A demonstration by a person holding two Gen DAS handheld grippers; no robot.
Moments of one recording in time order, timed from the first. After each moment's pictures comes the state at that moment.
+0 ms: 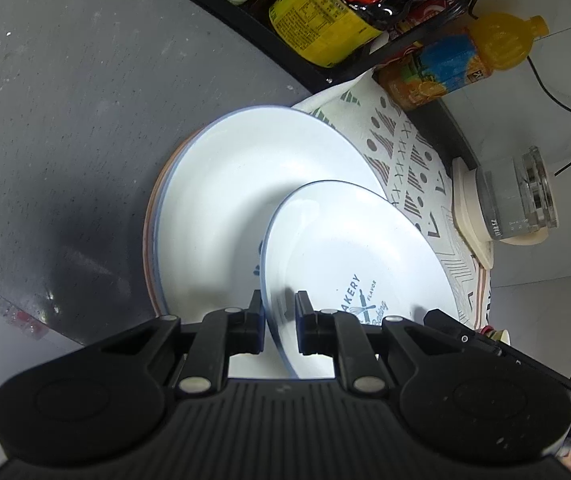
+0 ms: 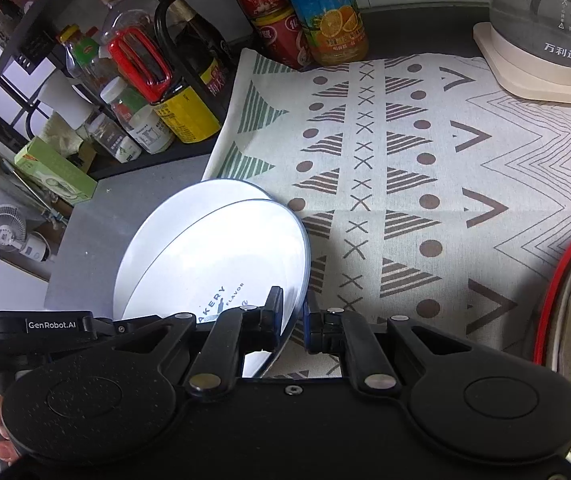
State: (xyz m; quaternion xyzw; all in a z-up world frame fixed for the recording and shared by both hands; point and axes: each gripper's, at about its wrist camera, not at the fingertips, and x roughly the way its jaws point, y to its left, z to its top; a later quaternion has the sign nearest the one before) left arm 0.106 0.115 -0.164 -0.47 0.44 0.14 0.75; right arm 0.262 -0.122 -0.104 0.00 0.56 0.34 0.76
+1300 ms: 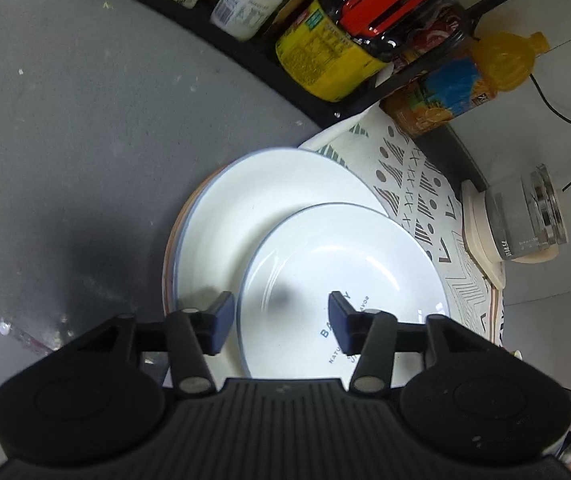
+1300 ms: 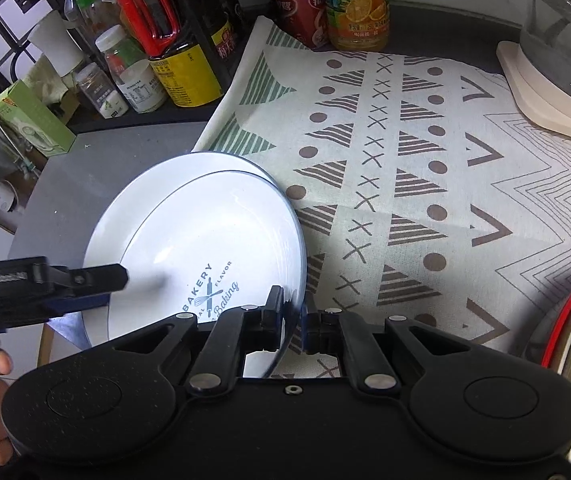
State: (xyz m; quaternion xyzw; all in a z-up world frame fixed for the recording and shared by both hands) left arm 0.105 0.121 -0.146 -0.44 0.42 0.18 0.77; right arm 0.258 -0.086 -0.109 -0.10 0.56 0.34 0.75
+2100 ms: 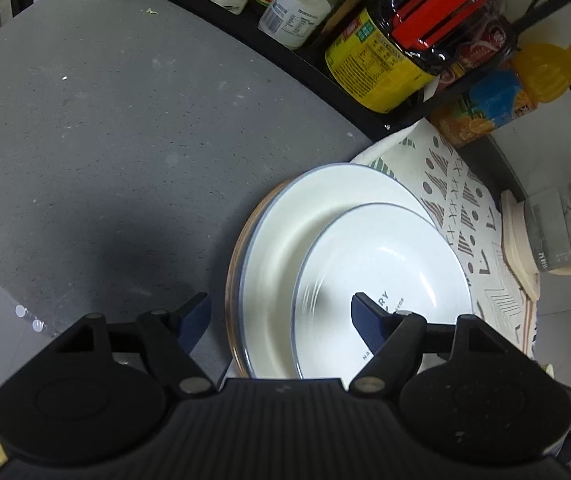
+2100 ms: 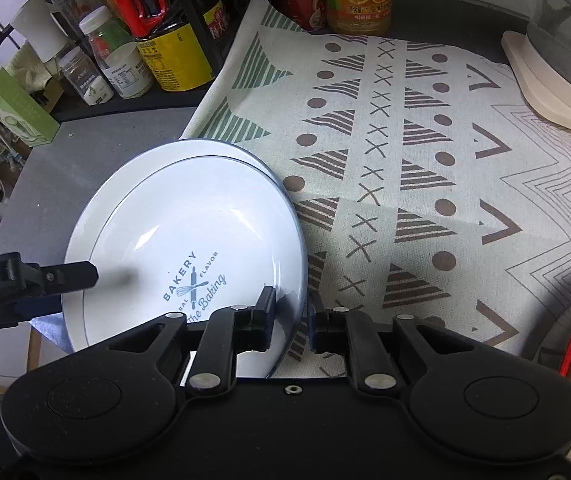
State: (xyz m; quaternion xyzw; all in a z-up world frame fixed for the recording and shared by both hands) left arm 0.100 0.135 -0.158 -0.43 0.44 0.23 0.76; right arm 0.259 -0.071 -0.125 -0.11 0.57 0.32 0.75
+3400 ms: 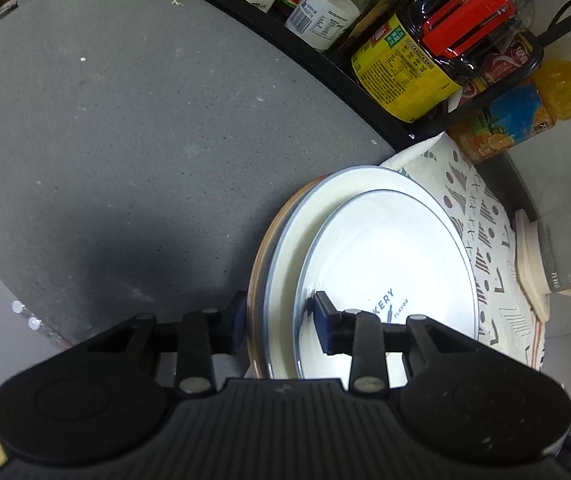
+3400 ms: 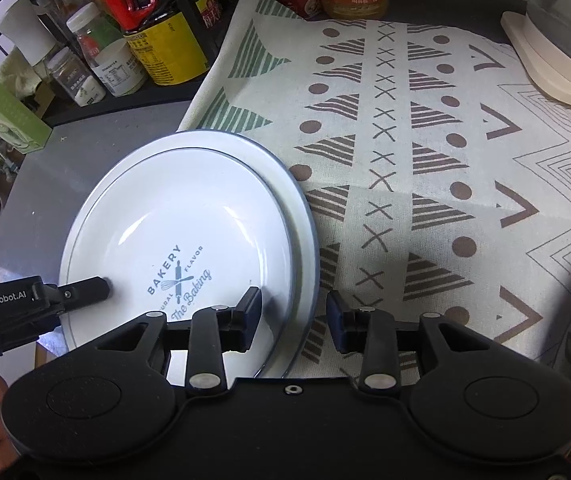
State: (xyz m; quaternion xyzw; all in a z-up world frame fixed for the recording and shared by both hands) left arm 0.089 0.133 -0.176 -0.44 0.42 0.26 0.75; right arm 0.254 -0.063 -0.138 -0.09 0.58 0.30 0.75
